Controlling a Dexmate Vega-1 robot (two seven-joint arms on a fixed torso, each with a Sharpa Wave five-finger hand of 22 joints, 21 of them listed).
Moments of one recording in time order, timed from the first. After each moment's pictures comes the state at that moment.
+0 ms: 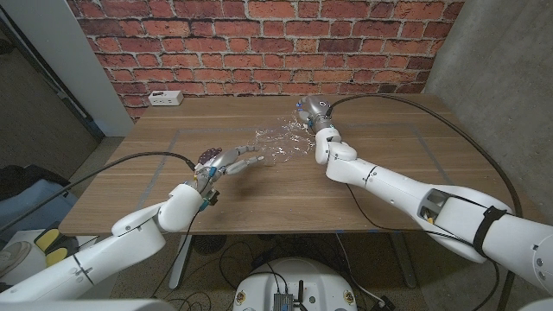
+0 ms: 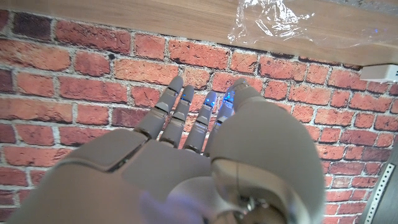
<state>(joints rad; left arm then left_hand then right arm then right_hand) 1.21 0.95 0.40 -2.06 0.17 0.15 0.25 0.34 0.13 0.27 -0.08 0.22 0.34 -0.03 0.19 0.18 0.23 -0.04 0.21 0.20 0.13 -0.02 0.19 0.18 -0.04 0.13 0.27 0.19 -0.43 -0.37 -0.99 -1.35 -0.46 -0.53 -0.49 1.02 0.19 0.25 -0.05 0.18 0.71 -0.10 0.25 0.25 0.53 -0.11 0.23 0.31 0.39 -0.04 0.38 0.33 0.42 -0.01 0.37 0.20</state>
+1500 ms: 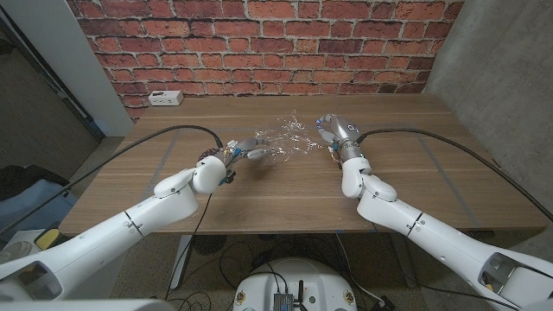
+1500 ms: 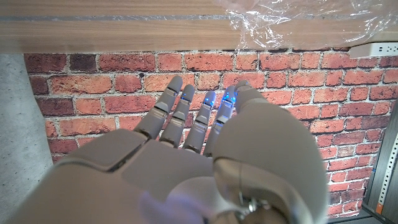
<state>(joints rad) 0.85 0.84 0.65 -1.95 0.35 0.40 -0.01 0.37 0.17 0.35 -0.08 0.21 0.30 -0.01 0.18 0.18 0.18 -0.05 0.20 0.20 0.05 -0.03 0.17 0.17 -0.06 0.11 0.25 0.20 -0.79 -0.58 -0.78 -1.75 -0.47 -0.50 -0.51 0.99 0.18 0.26 -0.03 0.19 0.71 -0.09 0.23 0.24 0.54 -0.09 0.23 0.31 0.40 -0.04 0.38 0.34 0.42 0.00 0.38 0.20</state>
